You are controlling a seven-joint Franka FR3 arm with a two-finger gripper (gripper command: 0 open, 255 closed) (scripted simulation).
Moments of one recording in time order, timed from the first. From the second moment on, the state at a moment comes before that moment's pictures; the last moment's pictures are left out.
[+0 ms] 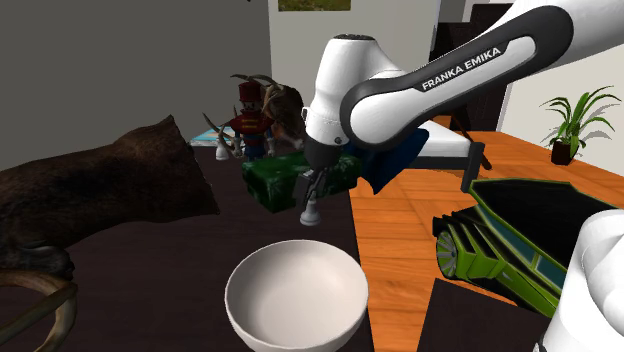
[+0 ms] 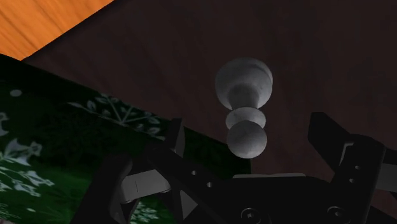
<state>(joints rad) -0.11 -0.29 0.21 -2.35 -0.07 2.36 0.04</state>
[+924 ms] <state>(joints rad) -0.11 -0.28 0.21 -2.35 -0.07 2.37 0.04</state>
